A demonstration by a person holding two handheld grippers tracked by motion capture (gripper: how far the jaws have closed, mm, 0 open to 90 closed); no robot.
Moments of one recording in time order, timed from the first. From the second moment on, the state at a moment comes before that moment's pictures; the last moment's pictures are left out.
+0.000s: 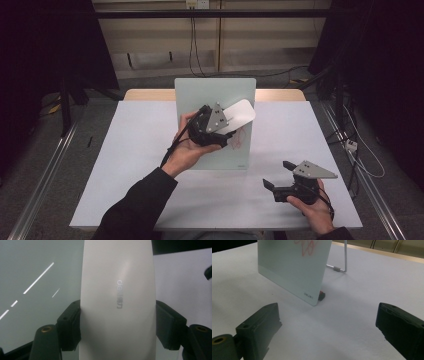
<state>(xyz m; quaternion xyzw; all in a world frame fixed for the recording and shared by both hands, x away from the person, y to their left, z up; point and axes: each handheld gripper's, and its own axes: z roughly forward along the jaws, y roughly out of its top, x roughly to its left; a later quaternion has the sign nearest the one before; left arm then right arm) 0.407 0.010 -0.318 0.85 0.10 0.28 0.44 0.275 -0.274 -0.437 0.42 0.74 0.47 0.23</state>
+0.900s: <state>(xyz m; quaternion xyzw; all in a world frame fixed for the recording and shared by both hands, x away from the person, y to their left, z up) 0.381 0.000 -0.378 0.89 0.05 0.24 0.38 0.275 -0.274 -0.437 0.42 0.74 0.47 0.23</state>
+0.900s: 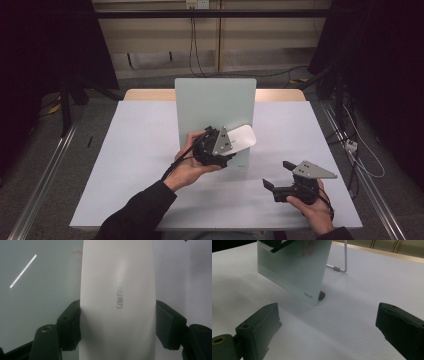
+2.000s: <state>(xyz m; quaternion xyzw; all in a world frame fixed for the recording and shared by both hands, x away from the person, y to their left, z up) 0.379 0.001 -0.381 0.90 0.05 0.24 0.36 0.276 -0.274 -0.437 0.41 0.74 0.47 0.23</state>
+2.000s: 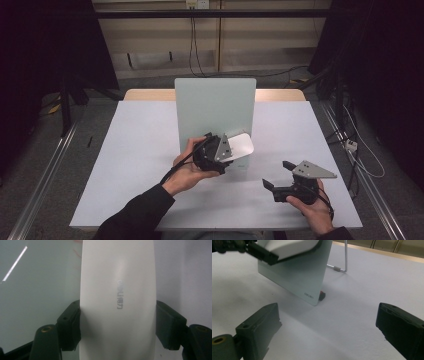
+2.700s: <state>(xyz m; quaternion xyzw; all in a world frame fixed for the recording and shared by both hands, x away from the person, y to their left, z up) 0.367 -0.009 -0.408 0.92 0.04 0.22 0.33 0.276 -0.273 -0.437 0.41 0.75 0.47 0.23</state>
